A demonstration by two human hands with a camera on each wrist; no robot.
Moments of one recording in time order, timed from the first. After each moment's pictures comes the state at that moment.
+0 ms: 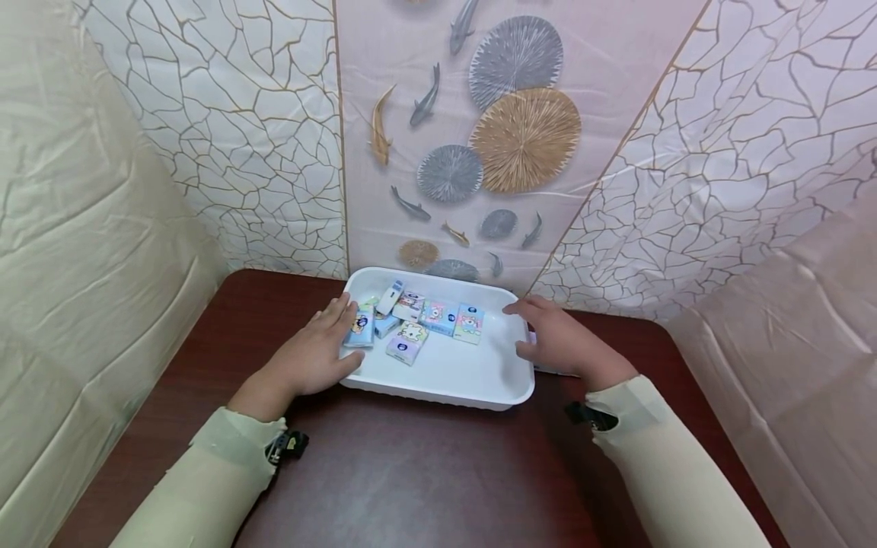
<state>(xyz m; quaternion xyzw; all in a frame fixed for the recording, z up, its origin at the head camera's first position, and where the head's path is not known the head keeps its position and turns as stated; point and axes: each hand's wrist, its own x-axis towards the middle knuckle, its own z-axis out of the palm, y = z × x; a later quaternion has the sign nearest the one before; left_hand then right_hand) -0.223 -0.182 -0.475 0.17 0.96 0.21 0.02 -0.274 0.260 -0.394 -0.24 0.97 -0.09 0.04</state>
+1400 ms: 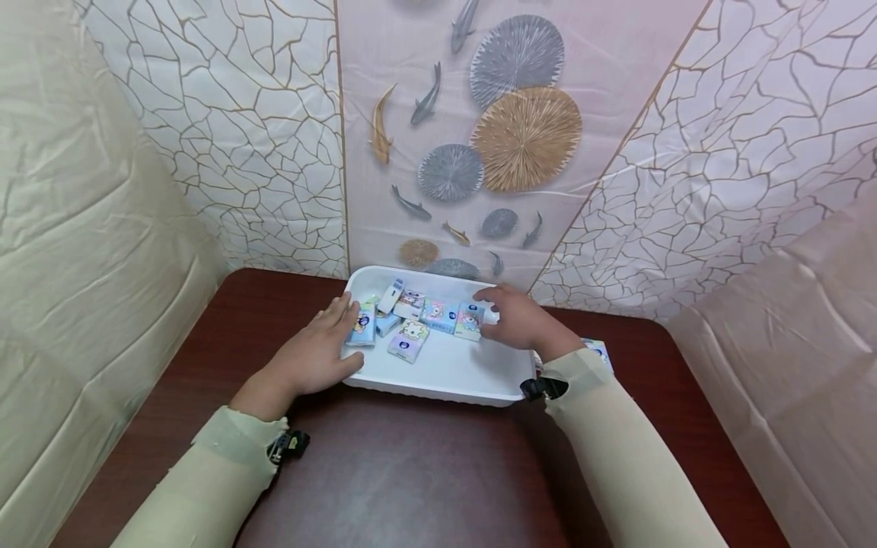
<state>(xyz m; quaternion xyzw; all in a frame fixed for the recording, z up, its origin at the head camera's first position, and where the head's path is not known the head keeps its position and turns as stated) -0.224 -0.179 -0.475 0.16 0.96 0.22 0.02 -0.315 0.207 -0.412 -0.20 0.96 -0.15 0.09</state>
